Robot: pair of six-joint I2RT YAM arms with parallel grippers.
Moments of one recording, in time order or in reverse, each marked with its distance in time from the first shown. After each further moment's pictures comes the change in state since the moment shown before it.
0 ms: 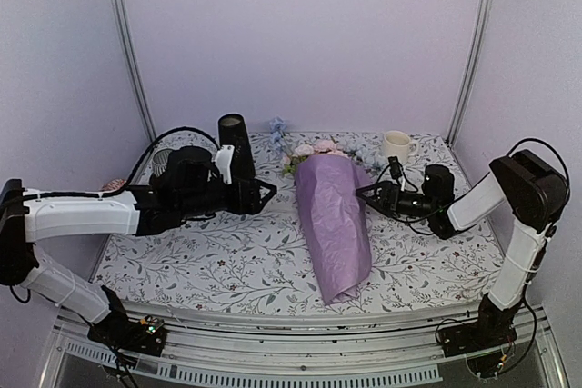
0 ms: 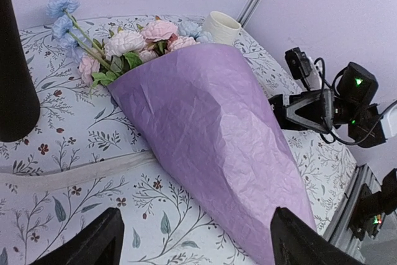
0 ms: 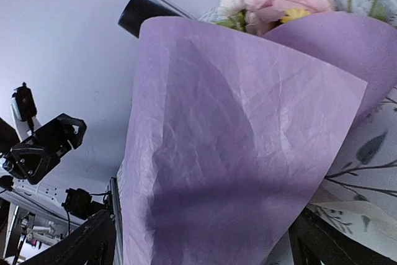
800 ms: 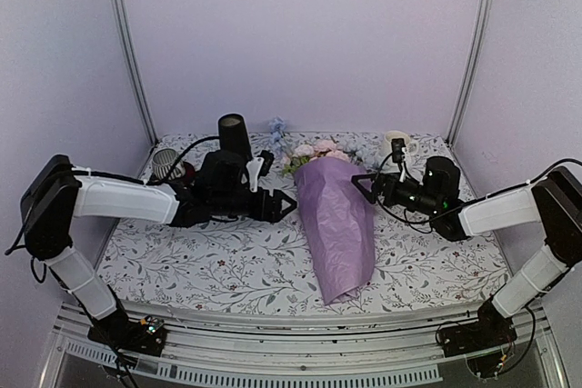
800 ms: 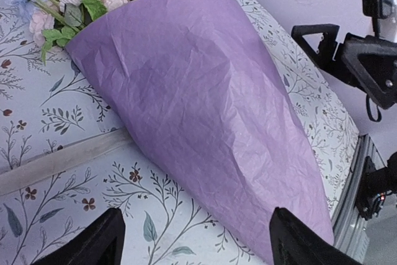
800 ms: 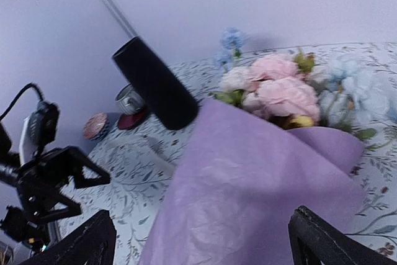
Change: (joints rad) left arm 0.023 0.274 0.111 0.024 0.173 0.010; right arm 0.165 -0.297 -0.029 -0.144 0.378 -0.257
